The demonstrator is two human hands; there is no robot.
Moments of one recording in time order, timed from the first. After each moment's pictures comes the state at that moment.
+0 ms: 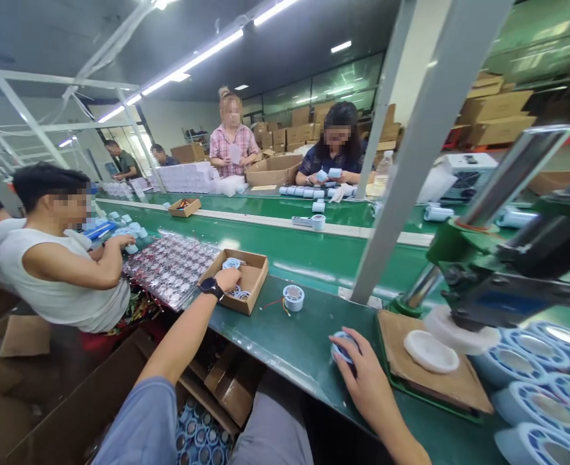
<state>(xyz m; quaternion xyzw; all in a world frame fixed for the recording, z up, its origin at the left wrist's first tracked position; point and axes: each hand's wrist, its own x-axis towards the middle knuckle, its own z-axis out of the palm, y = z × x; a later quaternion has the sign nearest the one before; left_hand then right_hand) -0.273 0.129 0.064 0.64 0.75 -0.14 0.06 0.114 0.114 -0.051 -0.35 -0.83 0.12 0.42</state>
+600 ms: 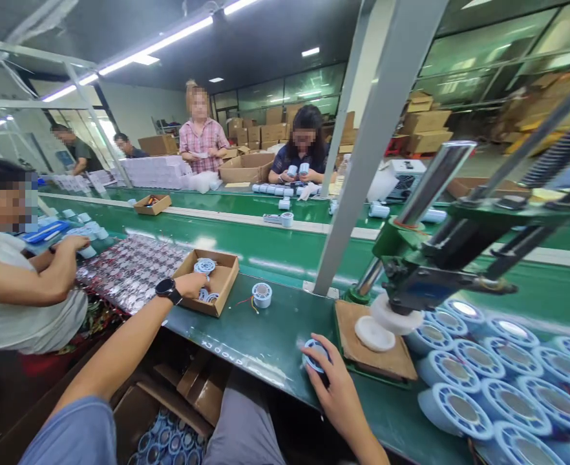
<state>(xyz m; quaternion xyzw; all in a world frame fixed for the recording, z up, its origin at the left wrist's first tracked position) -0.284 0.118 0.077 0.69 0.71 -0.02 0.09 0.140 0.087 -0.050 -0.38 -0.82 0.19 0.39</state>
